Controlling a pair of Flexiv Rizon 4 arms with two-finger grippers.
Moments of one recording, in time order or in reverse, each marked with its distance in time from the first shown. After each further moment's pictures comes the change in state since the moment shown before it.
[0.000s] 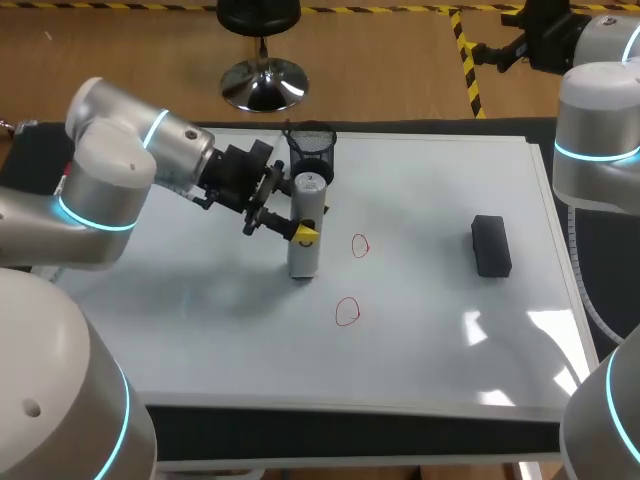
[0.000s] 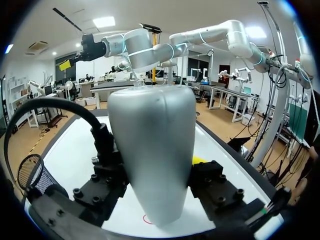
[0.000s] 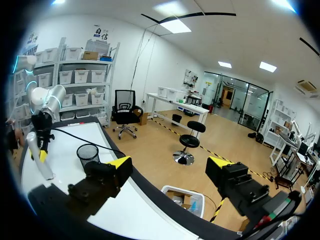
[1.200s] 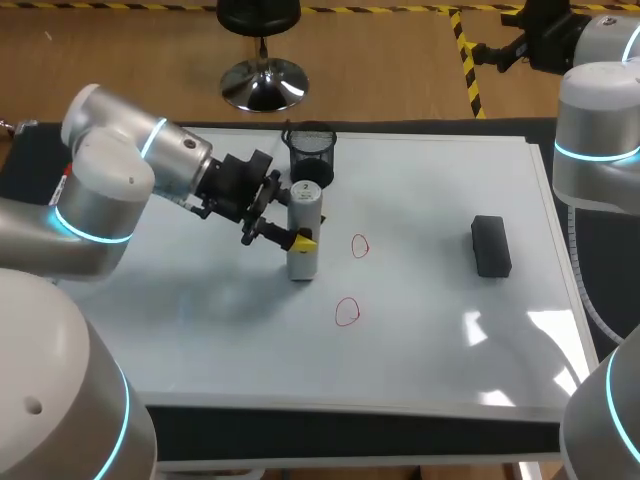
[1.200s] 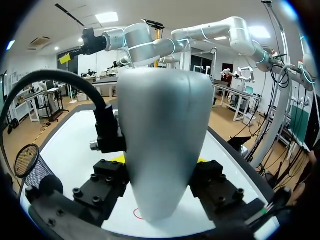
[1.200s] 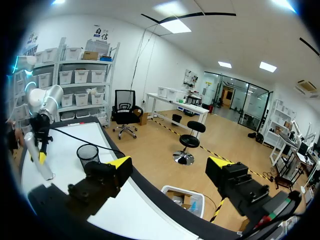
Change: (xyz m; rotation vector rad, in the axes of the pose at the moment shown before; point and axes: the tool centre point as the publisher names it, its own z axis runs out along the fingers) left arm 0.013 0.014 0.001 -0.040 -0.019 -0.034; right arm 0.000 0.000 0.000 0.000 0.000 0.000
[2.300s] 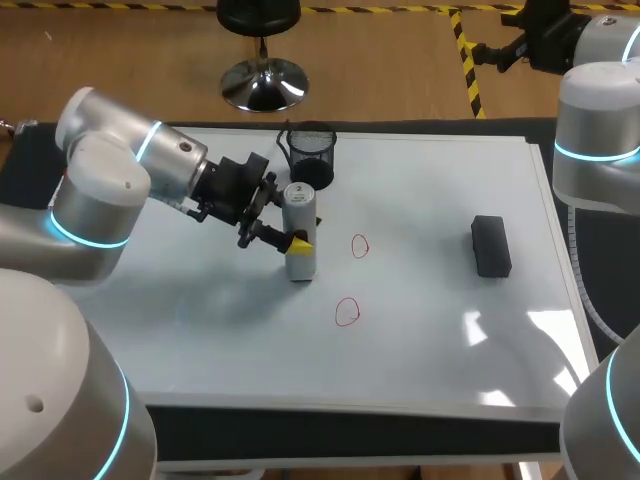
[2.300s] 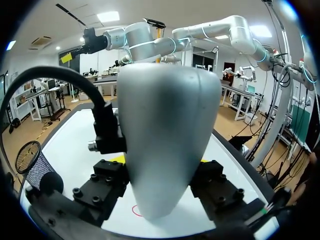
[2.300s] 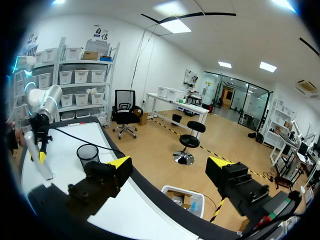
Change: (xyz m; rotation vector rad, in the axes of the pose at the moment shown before) left arm 0.003 0.004 -0.003 -0.007 -0.014 0.000; right arm 0.000 0.000 0.000 0.000 0.000 0.000
